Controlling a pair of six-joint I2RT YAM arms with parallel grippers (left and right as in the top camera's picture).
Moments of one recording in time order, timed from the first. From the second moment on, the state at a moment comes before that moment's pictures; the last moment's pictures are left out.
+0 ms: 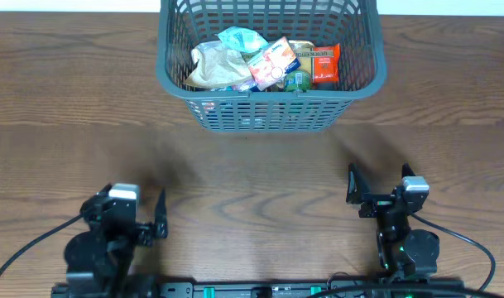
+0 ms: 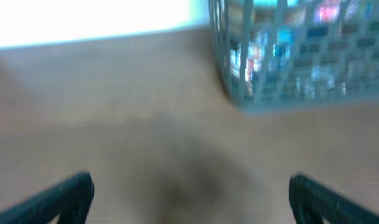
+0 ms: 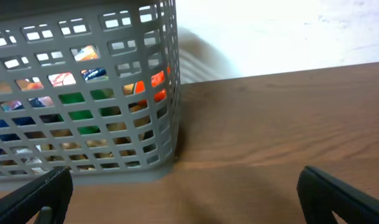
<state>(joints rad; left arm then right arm) -0.01 0.12 0.42 -0.68 0.10 0.09 0.06 0.01 0.01 -0.07 0.00 0.17</state>
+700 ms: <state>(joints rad) -0.07 0.01 0.02 -0.10 0.11 0.05 0.06 0.01 0.01 -0.07 0.00 0.17</state>
